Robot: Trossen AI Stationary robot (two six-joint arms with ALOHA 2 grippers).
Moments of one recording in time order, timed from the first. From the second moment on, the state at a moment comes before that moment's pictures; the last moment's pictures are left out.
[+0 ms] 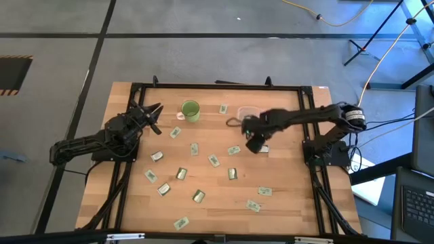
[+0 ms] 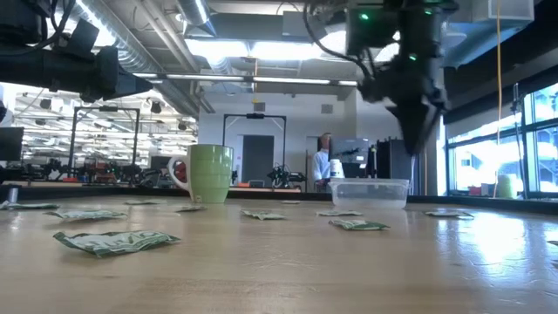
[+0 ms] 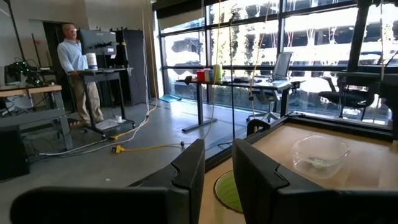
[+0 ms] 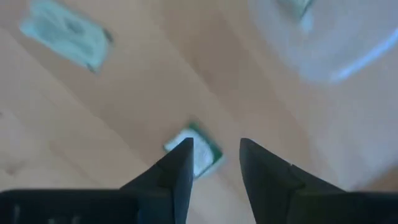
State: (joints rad) left arm 0.28 0.00 0.01 0.11 -0.50 0.07; right arm -0.06 1.60 1.12 -1.06 0.15 0.65
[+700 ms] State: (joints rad) left arm 0.28 0.00 0.01 0.11 -0.50 0.07; right arm 0.04 1.60 0.80 -0.79 0.11 0.83
